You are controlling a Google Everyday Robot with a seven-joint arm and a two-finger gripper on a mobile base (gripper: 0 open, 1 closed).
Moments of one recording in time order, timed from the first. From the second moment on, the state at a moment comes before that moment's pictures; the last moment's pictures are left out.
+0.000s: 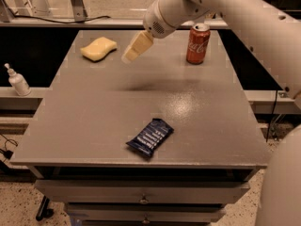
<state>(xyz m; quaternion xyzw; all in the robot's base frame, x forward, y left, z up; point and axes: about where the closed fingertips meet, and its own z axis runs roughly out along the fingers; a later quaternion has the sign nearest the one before) 0.700 0.035 0.927 -0.57 0.71 0.14 0.39</state>
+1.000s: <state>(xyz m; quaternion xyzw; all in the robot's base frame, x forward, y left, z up) 0.755 0.104 0.889 -0.50 0.73 0.17 0.43</state>
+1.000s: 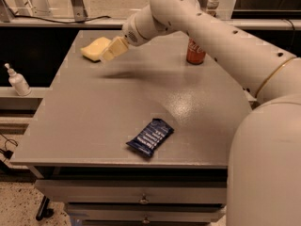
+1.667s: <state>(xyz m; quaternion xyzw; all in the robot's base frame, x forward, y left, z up) 0.786 0.139 0.869 -0.49 0.74 0.16 0.44</state>
